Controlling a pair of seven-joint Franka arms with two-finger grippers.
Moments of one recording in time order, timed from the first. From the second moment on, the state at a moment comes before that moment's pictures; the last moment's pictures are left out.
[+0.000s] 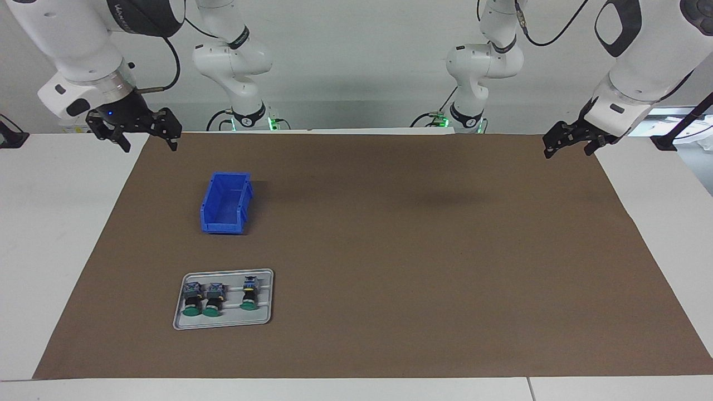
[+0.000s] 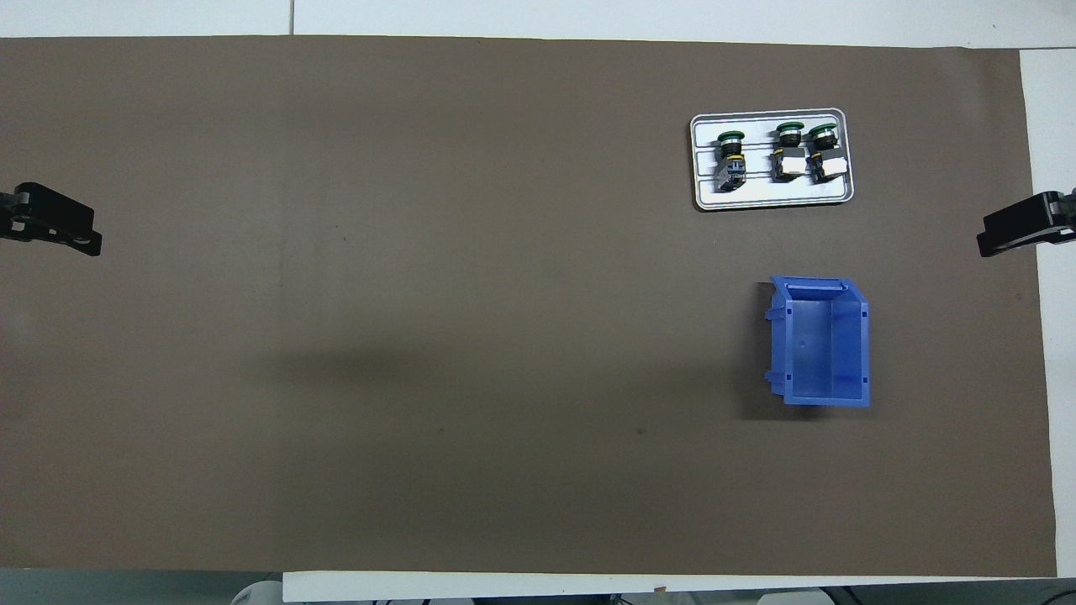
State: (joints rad) left arm -0.12 0.04 0.03 -1.52 0.02 1.42 -0.04; right arm 0.08 0.01 -0.14 -1.53 -0.06 1.45 -0.12
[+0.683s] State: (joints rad) left arm -0.12 0.04 0.03 -1.52 0.02 1.42 -0.04; right arm 0.08 0.01 -0.14 -1.53 -0.05 1.45 -0.13
